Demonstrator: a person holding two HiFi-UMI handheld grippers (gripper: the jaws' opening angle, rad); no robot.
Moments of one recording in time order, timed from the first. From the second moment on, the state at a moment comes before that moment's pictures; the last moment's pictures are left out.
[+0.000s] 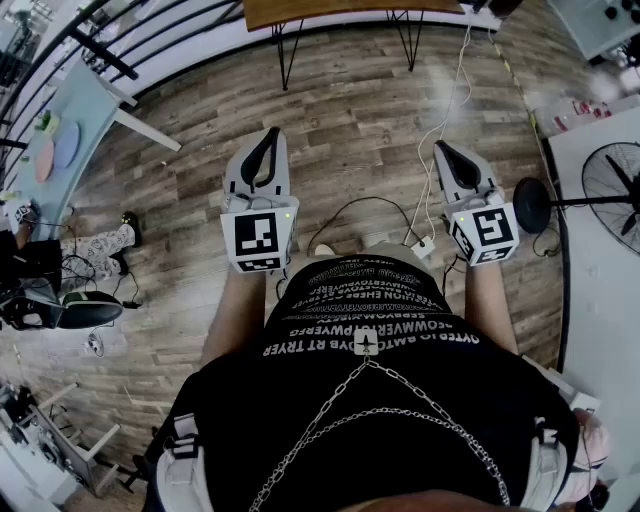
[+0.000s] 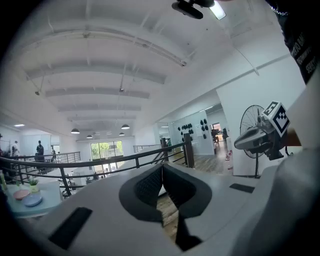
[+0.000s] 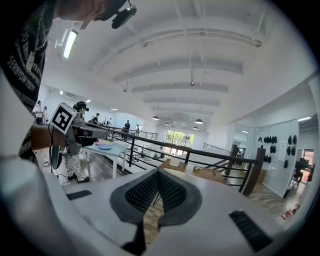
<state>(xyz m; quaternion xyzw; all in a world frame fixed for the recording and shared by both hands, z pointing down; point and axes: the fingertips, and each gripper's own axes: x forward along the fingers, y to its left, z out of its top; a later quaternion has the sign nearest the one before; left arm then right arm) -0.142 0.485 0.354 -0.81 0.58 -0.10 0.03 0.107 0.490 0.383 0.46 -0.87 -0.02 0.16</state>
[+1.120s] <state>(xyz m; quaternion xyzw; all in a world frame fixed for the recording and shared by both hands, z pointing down) -0.145 0.469 0.382 -0.82 0.56 -0.11 0.01 0.048 0.464 0.418 0.41 -0.90 0.09 0.15</state>
